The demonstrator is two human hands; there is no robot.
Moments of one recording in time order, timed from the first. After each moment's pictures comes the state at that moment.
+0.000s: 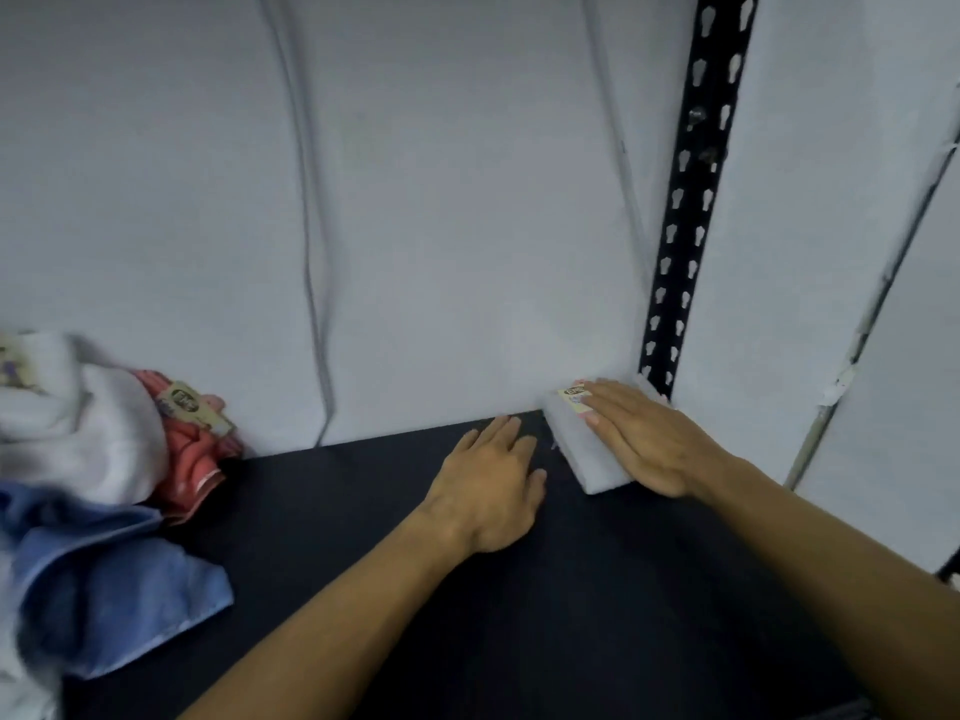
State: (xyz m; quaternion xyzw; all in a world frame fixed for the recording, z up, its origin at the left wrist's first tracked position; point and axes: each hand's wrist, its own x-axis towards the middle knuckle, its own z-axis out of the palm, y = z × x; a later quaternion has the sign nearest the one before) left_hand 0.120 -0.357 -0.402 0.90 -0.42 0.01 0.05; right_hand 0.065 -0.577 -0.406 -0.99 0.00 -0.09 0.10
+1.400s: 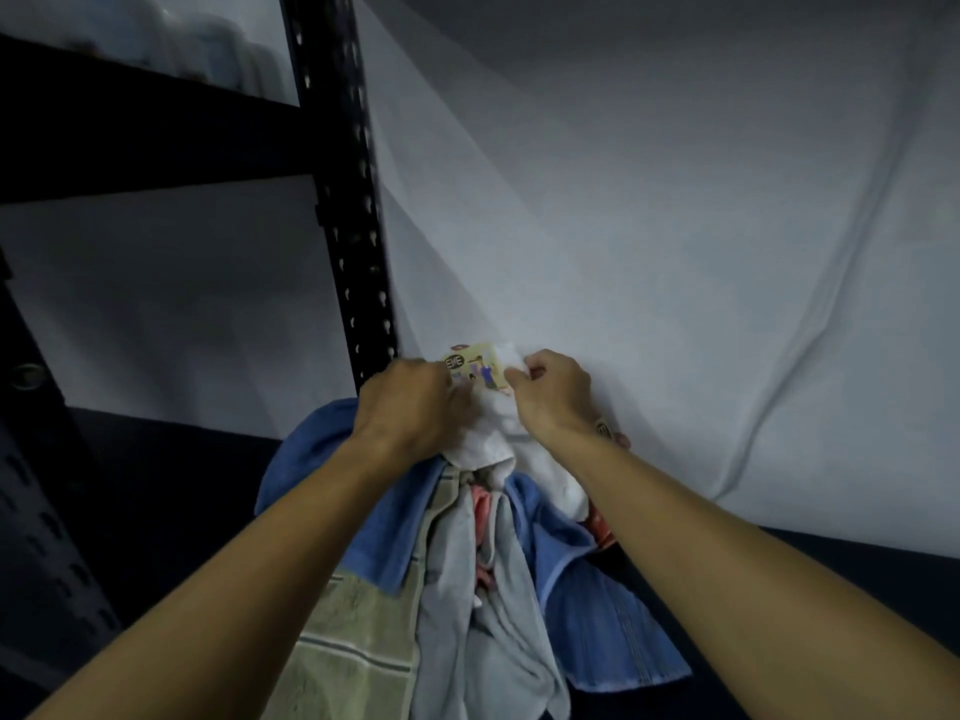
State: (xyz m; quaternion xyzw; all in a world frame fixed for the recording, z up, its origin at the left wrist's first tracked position) left_hand 0.236 0.062 -0.286 0.96 -0.03 0.27 0.02; right_hand 0.285 -0.087 -0.313 -0.85 -0.01 -0.22 0.48
